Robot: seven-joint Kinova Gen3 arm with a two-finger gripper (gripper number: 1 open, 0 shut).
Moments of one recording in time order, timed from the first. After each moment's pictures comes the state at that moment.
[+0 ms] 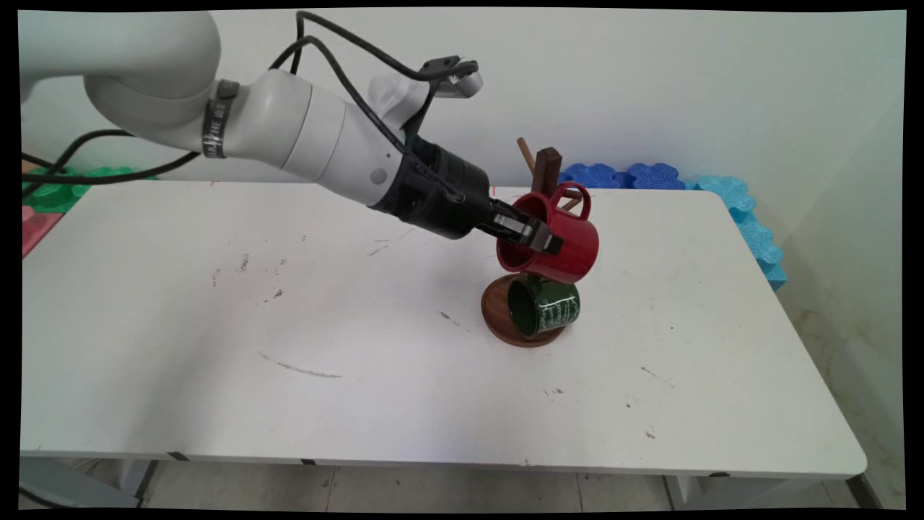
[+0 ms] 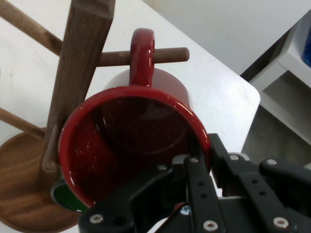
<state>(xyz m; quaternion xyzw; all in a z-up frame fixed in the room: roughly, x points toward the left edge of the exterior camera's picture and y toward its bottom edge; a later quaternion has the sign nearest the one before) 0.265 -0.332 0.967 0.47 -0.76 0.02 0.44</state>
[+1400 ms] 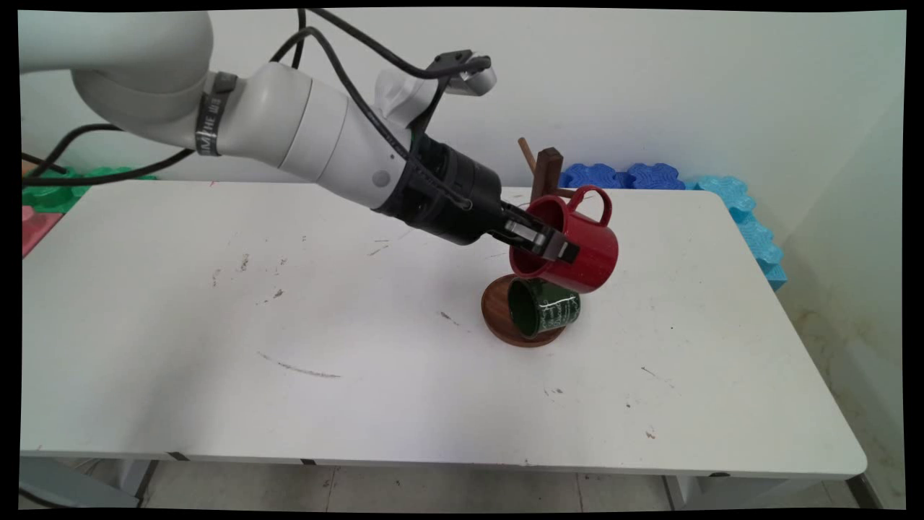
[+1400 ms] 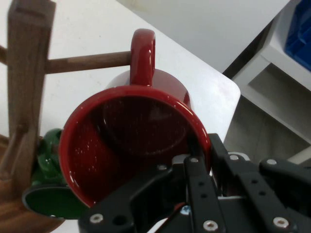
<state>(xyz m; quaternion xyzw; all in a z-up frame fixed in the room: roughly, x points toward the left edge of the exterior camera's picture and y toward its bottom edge) 0.251 -0.319 0.980 0.45 -0.77 0.02 0.45</state>
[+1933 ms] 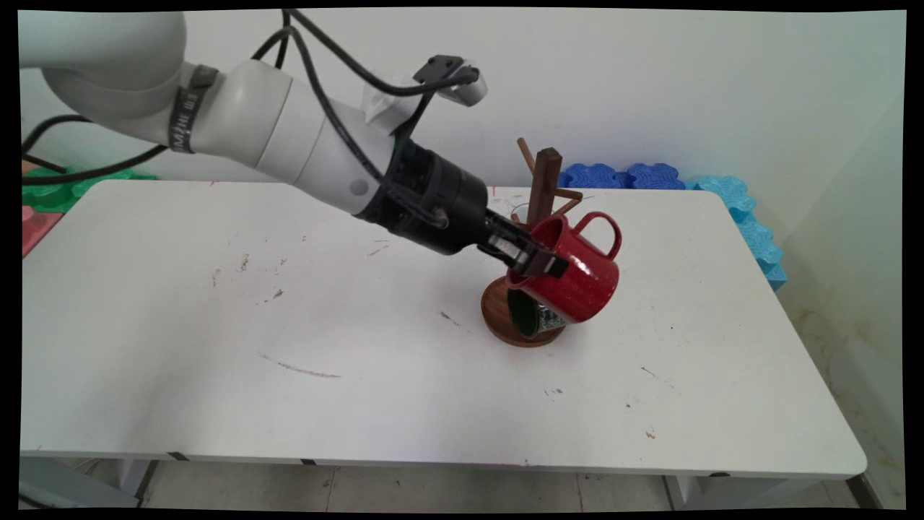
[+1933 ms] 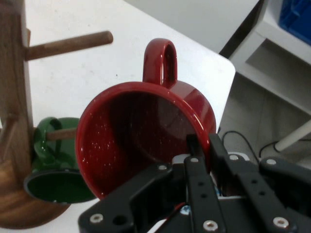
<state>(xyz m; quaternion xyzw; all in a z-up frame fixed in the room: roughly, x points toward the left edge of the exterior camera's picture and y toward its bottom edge) 0.258 -0.305 0.985 0.41 -0.80 0.03 0.44</state>
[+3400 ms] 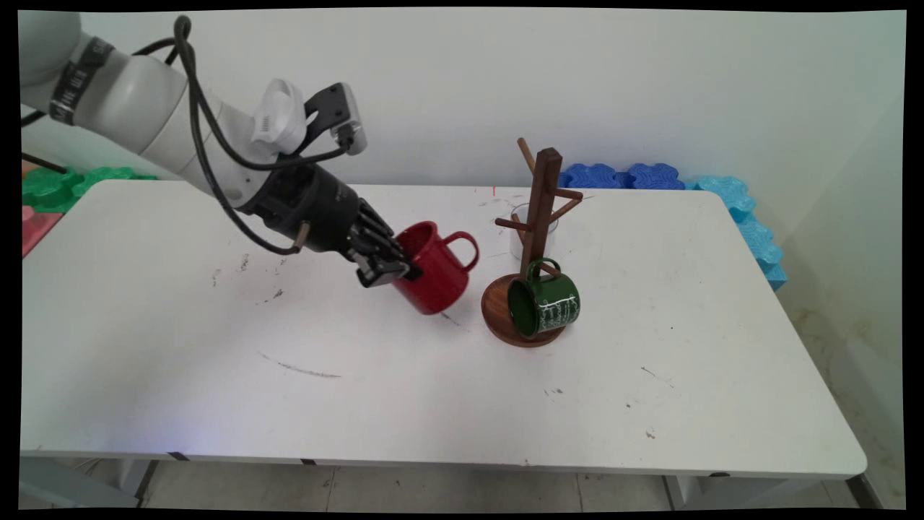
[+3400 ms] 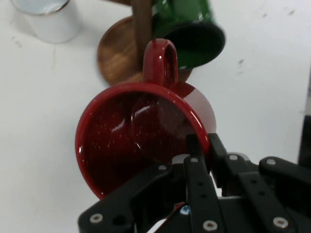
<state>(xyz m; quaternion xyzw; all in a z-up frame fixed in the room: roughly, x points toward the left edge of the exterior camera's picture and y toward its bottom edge) 0.361 -0.295 0.973 0.33 -0.89 0.10 0.30</state>
